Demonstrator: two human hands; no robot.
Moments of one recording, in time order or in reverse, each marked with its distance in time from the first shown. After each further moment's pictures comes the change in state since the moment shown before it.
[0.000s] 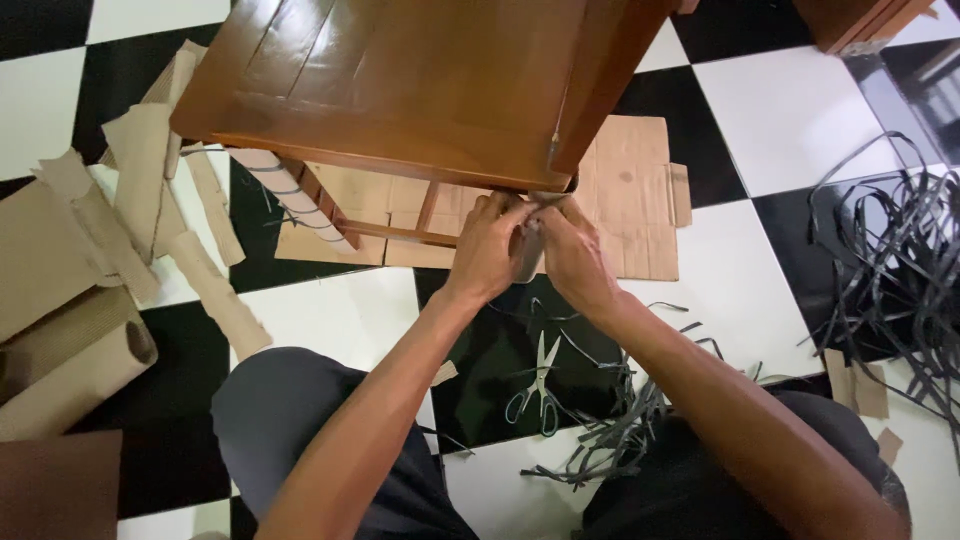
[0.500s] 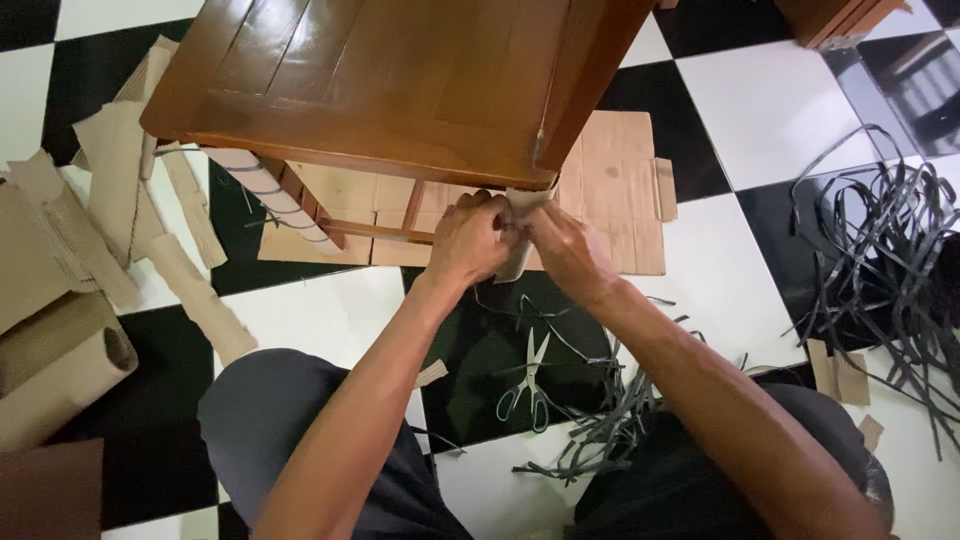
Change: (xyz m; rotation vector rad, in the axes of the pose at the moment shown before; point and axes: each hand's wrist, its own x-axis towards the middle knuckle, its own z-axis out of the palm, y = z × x) left_hand 0.014 -0.017 -0.001 0.182 -0.223 -0.132; right_hand -0.006 0.039 0.010 -0.421 -0.007 -0.241
